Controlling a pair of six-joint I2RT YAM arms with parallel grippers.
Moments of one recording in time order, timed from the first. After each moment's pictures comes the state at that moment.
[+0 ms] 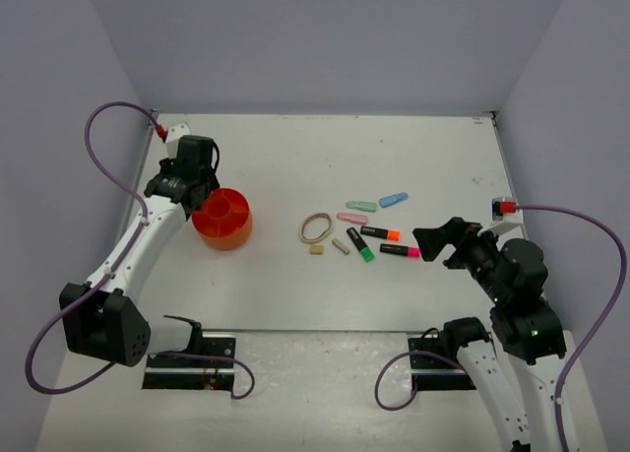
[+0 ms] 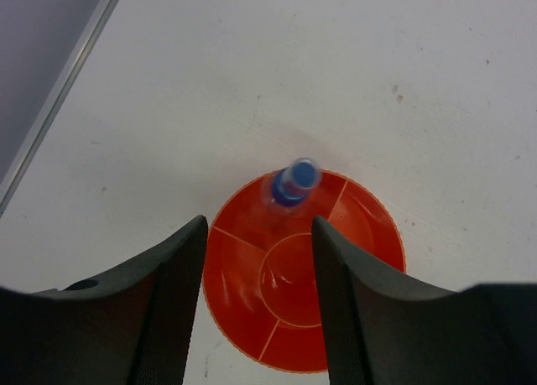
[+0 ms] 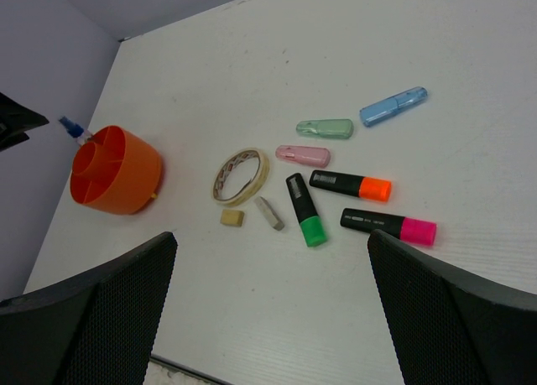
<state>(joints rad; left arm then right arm) -0.22 1.31 1.14 -0.62 -0.55 -0.49 0.18 0.38 0.80 -0.69 -0.16 0.50</state>
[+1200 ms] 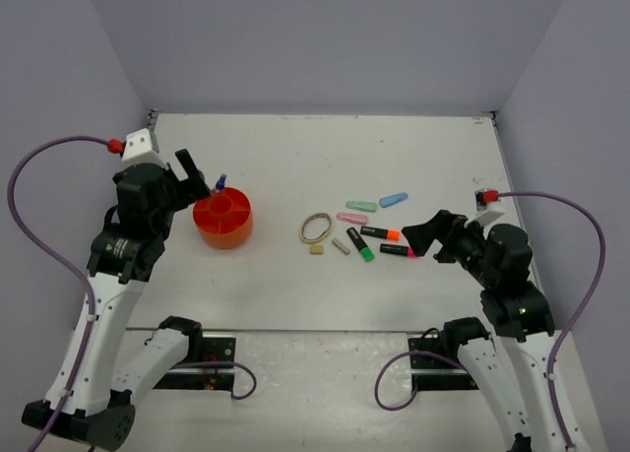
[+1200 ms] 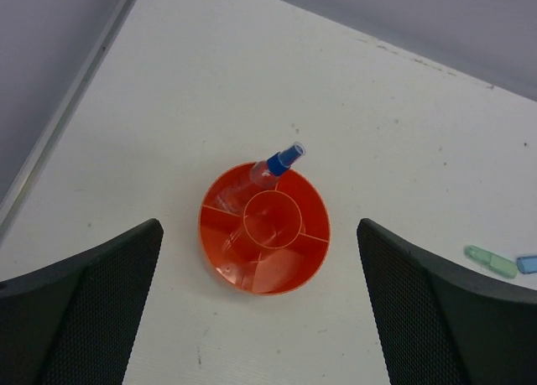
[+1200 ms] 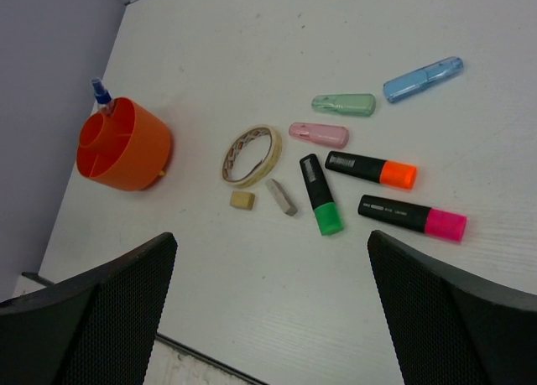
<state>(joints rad) -0.22 0.85 1.12 -0.68 -0.36 -0.39 0.18 0.47 0.75 -0.62 -0.24 0.52</state>
